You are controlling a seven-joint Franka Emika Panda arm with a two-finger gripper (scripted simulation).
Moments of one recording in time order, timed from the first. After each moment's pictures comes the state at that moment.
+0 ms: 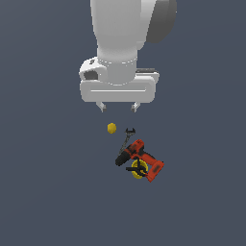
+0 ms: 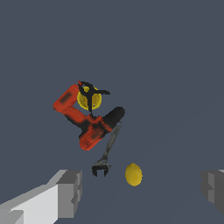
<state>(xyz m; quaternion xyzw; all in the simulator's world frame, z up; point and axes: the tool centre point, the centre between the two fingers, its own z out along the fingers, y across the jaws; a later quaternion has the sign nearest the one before) 0.020 -0.013 0.324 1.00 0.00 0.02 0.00</state>
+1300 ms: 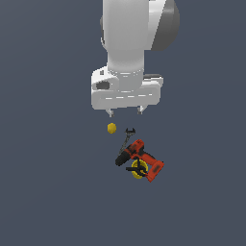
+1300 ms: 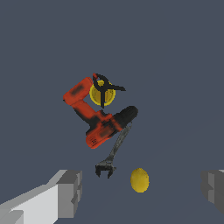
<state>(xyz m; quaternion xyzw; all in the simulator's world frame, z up) 0.016 0.010 0.300 1.00 0.06 0.02 -0.01</state>
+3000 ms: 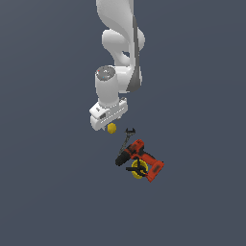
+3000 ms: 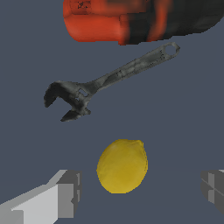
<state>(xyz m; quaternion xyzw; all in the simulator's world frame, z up) -0.102 -0.060 0.093 0.93 0.36 0.00 0.00</state>
